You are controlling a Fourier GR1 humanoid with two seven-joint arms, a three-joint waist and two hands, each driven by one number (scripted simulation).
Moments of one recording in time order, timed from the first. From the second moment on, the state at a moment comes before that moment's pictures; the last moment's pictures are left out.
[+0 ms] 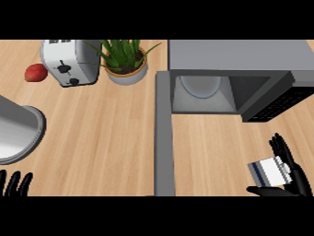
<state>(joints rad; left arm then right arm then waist) 0.66 0.02 0.00 -2.08 0.29 -0.33 -0.37 -0.16 -0.26 -0.29 -0.51 0.14 0.21 -1.02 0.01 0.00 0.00</state>
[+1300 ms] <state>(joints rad) 0.68 0.02 0.03 -2.06 0.31 -0.39 -0.39 -0.48 -0.08 -0.41 -0.38 0.08 -0.14 -1.06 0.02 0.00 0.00</state>
